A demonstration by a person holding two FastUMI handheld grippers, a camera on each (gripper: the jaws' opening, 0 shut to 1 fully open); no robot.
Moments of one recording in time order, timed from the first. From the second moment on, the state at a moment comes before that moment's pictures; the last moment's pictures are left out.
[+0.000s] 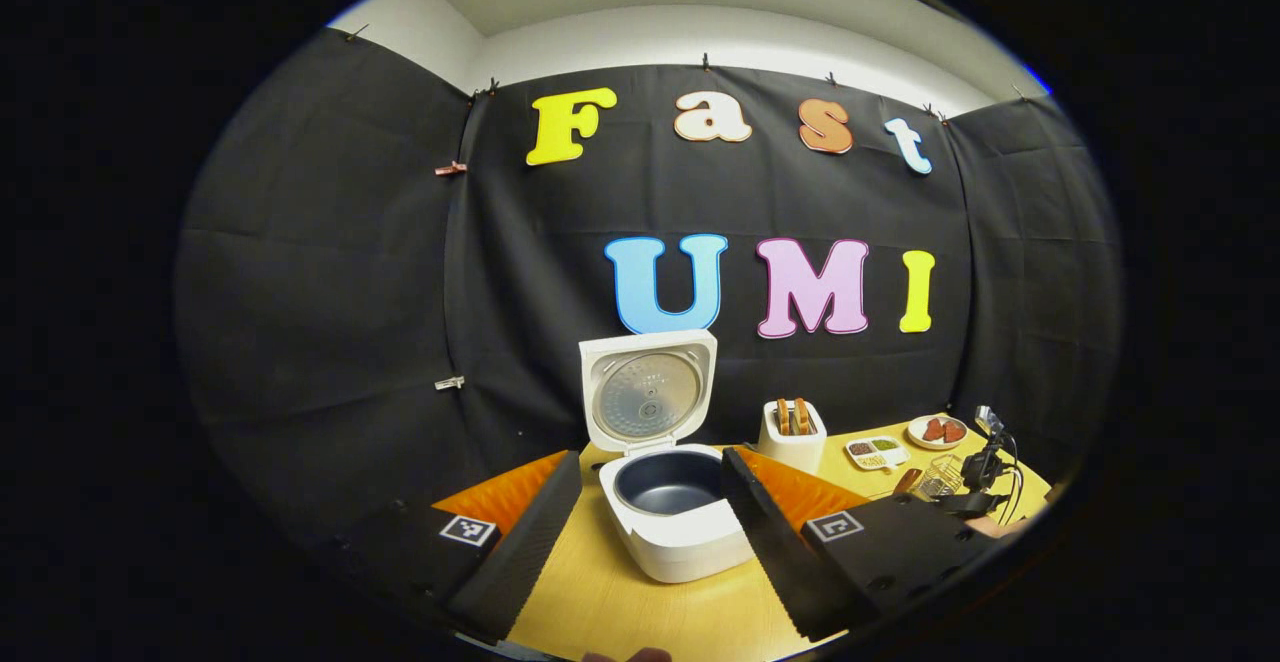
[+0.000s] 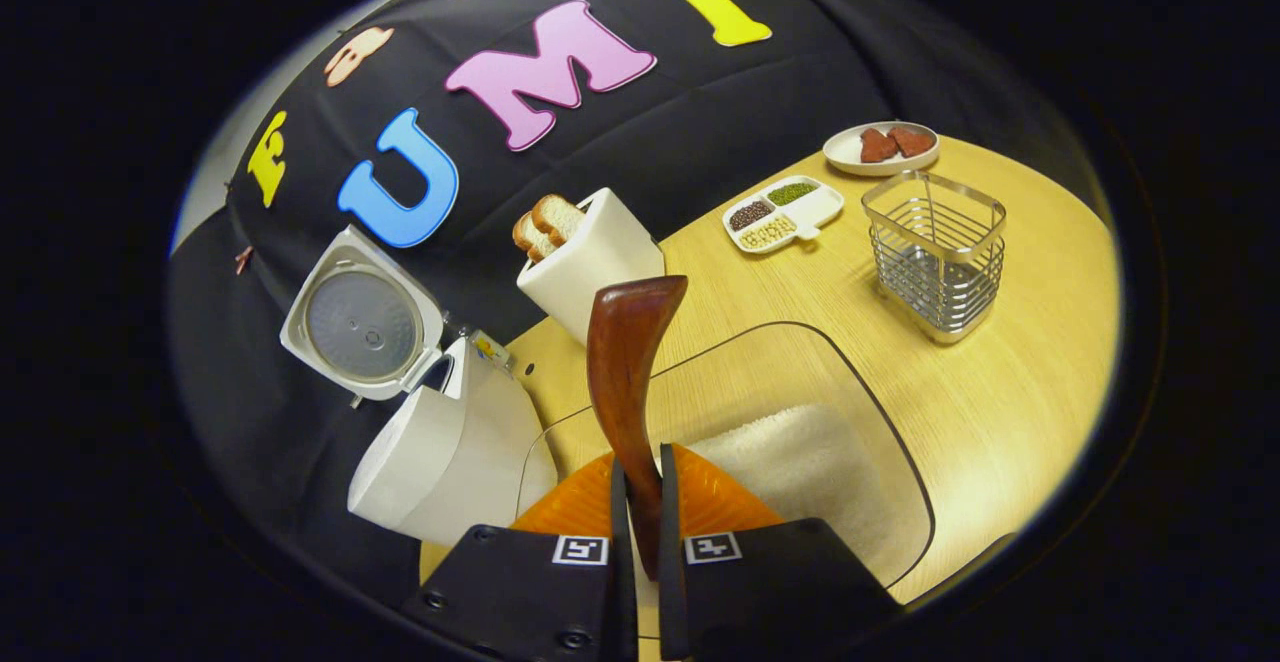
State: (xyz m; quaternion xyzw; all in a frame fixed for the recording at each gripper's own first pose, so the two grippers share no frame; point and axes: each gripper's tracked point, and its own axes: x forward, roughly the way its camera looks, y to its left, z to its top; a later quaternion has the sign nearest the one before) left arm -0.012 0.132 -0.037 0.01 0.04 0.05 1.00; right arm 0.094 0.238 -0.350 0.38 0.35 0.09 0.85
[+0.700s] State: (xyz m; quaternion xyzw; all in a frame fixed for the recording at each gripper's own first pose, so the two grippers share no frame) left arm -0.034 0.123 -0.031 0.00 0.04 0.05 1.00; right arm 0.098 0.181 -0.309 0.53 0.29 0.07 0.79
